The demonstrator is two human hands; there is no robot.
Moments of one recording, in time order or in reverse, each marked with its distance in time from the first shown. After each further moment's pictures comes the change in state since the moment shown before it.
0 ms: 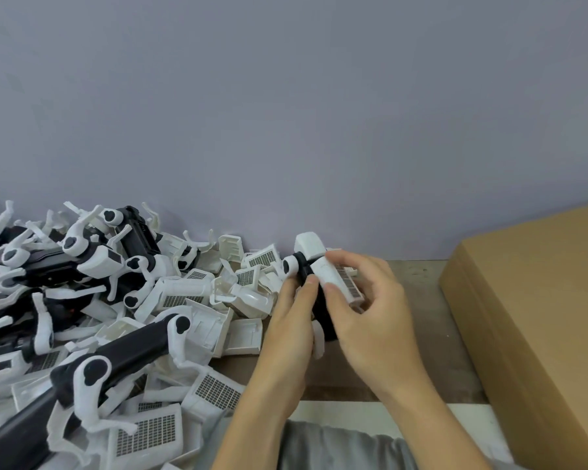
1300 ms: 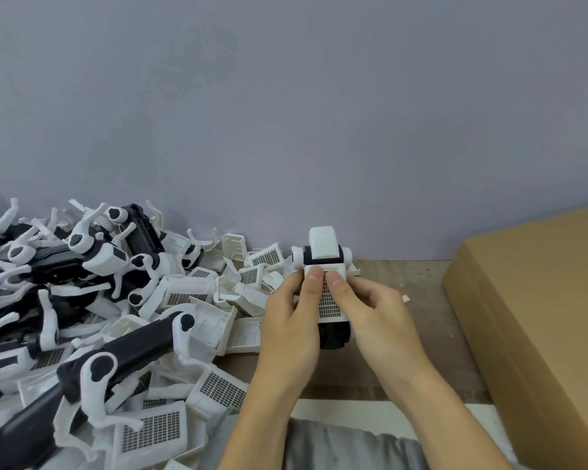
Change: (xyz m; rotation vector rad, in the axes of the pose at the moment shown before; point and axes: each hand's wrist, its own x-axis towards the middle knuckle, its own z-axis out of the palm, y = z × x) left_hand -0.001 0.005 0.000 0.139 0.050 0.329; right_hand 0.003 0.001 -0.003 0.213 -0.178 0.287
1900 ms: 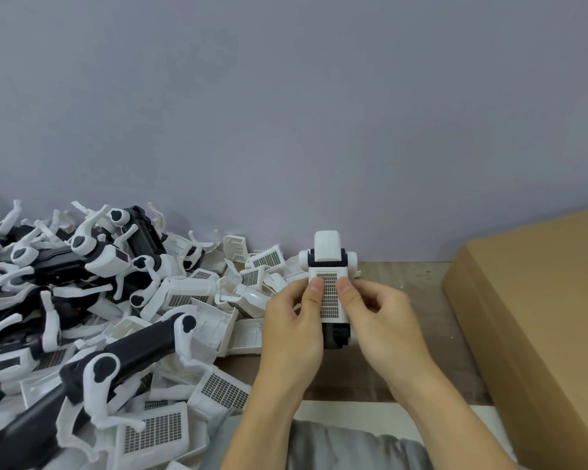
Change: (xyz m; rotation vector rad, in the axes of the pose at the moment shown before) left_hand 0.001 -0.005 -0.001 0.089 0.027 -0.043; right_hand 0.003 0.006 -0.006 -0.100 0.045 -0.015
